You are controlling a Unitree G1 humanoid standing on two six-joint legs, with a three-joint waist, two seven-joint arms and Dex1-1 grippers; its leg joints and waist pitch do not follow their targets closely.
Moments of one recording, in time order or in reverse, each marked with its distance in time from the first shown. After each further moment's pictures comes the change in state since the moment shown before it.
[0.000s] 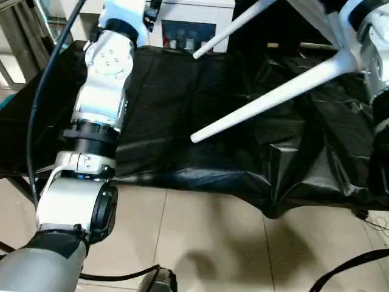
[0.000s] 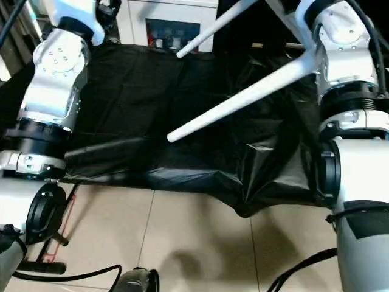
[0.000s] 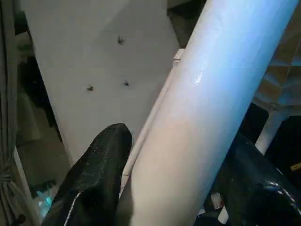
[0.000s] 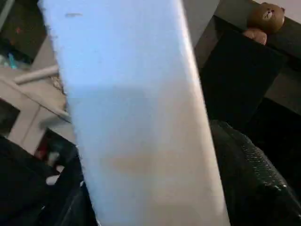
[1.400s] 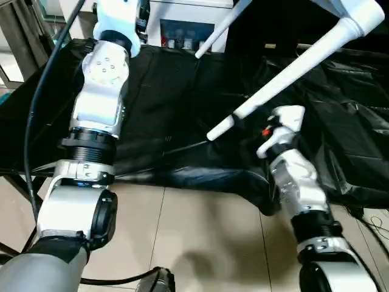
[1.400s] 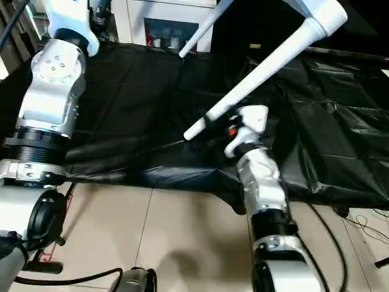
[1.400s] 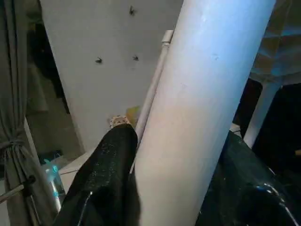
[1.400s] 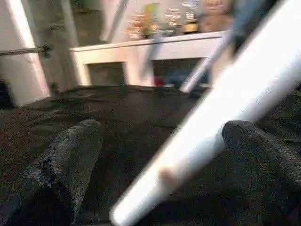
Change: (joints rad) left arm 0.043 -0.002 0.024 -0.037 -0.005 0.089 0.032; right arm 0.773 0.416 -0.059 -0.512 0.270 0.149 0.007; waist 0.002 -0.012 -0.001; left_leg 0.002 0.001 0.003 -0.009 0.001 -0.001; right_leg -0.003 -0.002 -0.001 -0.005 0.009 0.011
